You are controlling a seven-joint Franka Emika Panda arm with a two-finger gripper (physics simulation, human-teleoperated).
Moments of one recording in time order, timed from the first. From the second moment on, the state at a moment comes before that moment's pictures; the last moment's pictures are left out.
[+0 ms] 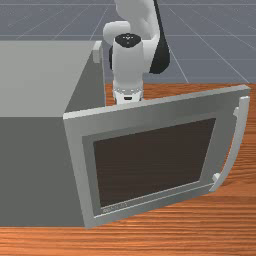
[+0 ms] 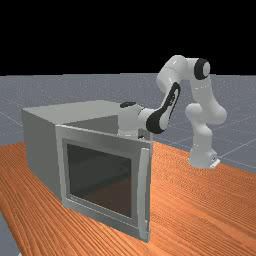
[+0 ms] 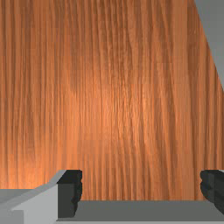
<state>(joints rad) 0.00 0.39 0.00 -1.96 0.00 2.36 -0.79</state>
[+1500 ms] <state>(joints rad) 0.00 0.23 0.00 -1.89 0.00 2.14 -0.79</state>
